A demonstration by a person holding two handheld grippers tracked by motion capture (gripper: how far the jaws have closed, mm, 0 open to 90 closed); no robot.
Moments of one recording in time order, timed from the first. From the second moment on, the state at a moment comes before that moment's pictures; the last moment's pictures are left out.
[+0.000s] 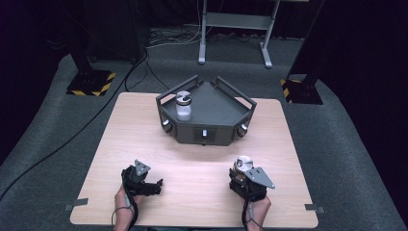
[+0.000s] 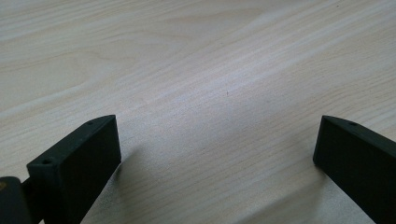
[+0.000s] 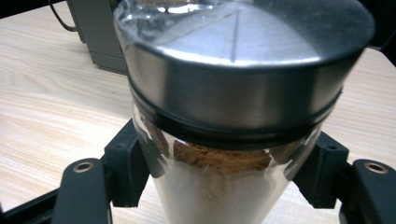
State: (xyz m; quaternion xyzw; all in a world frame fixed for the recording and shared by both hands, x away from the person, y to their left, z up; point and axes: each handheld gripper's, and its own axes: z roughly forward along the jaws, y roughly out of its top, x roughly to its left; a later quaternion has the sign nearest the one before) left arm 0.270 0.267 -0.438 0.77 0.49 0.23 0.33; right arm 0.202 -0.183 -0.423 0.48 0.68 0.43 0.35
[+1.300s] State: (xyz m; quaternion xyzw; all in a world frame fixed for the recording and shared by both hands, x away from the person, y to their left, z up) left arm 0.269 0.266 -0.438 0.77 0.49 0.23 0.33; right arm 0.247 -0.197 -0.383 0.47 0.69 0.44 0.35
